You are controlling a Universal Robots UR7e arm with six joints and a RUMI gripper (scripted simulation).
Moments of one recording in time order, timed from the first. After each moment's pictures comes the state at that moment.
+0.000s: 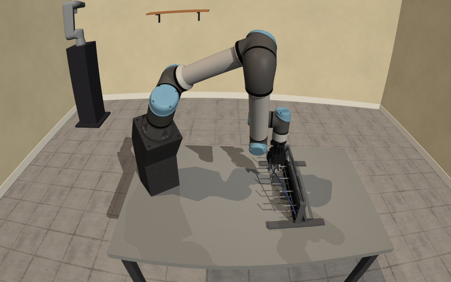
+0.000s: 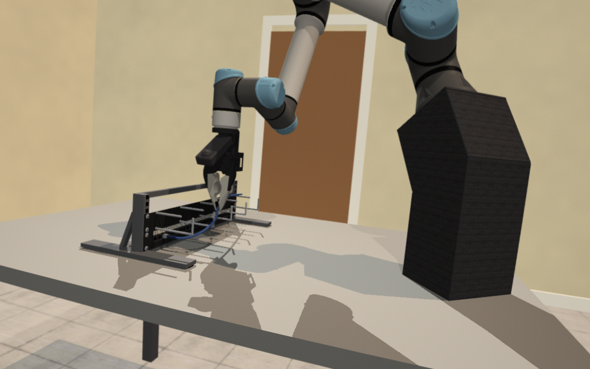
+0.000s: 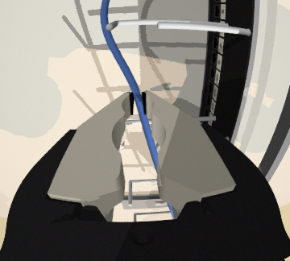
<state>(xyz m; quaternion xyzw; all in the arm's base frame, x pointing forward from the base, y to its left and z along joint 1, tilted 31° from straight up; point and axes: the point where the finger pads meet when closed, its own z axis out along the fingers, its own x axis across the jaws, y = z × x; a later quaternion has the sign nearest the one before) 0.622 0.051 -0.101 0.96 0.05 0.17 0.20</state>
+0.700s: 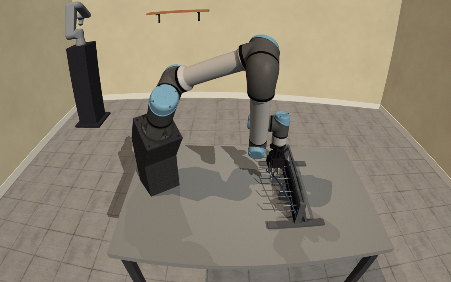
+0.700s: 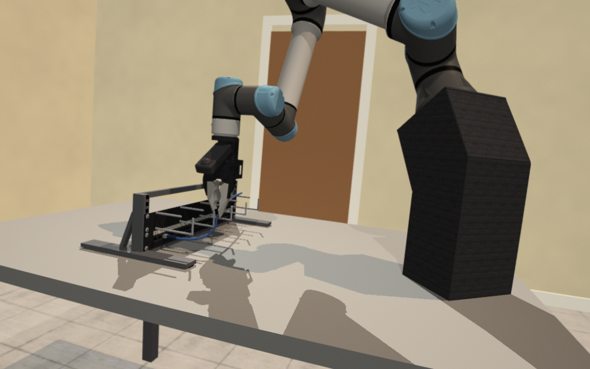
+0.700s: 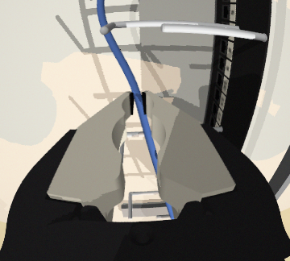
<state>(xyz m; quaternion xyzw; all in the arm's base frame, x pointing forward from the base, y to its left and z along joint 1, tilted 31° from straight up) 0.629 0.044 -0.119 0.96 0.05 0.17 0.20</state>
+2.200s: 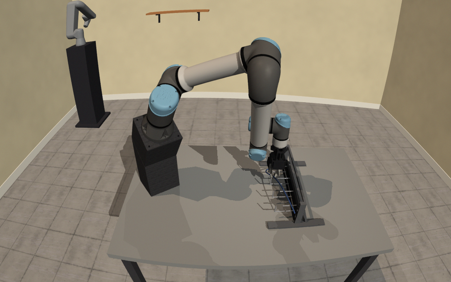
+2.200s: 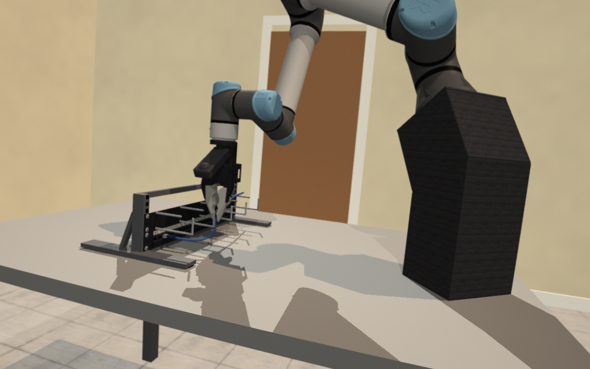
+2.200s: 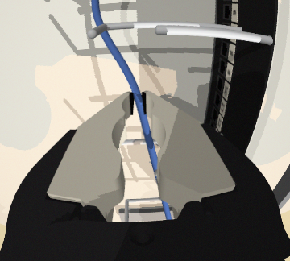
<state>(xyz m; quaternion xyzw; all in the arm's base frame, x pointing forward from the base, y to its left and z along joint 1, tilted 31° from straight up) 0.637 0.040 -0.127 0.96 0.05 0.17 0.20</state>
